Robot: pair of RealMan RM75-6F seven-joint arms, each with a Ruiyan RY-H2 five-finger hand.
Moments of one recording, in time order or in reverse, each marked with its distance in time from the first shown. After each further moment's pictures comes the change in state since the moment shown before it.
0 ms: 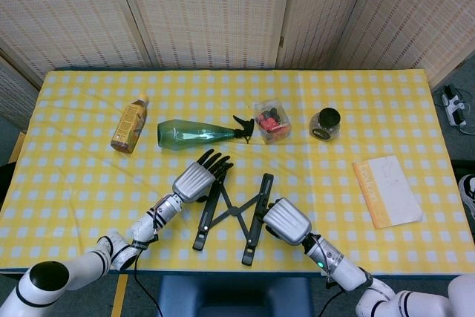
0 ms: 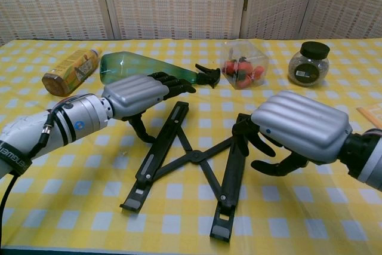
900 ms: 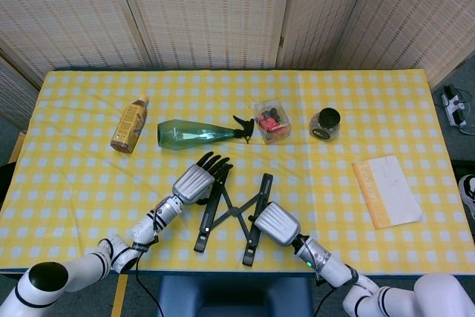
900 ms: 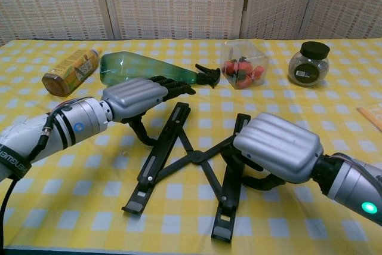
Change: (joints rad) left arm 0.006 0.004 0.006 -0.033 -0.029 -0.005 -0.047; right arm 0.031 -0.170 -0.042 0.266 -0.032 0.036 0.001
